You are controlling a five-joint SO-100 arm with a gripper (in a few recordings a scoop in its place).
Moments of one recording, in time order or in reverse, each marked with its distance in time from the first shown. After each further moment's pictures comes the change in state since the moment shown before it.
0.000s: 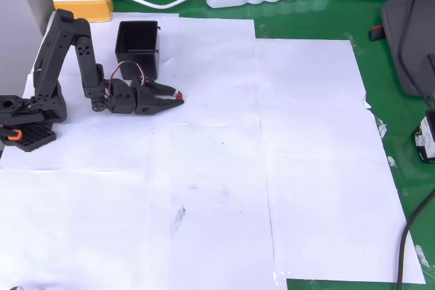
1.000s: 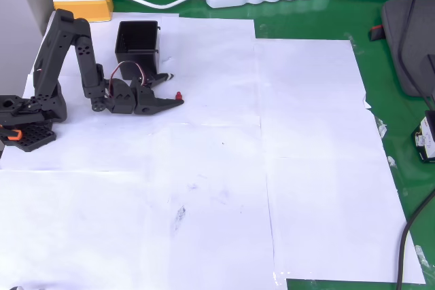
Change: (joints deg) arm 0.0 0.0 -0.1 0.0 0.4
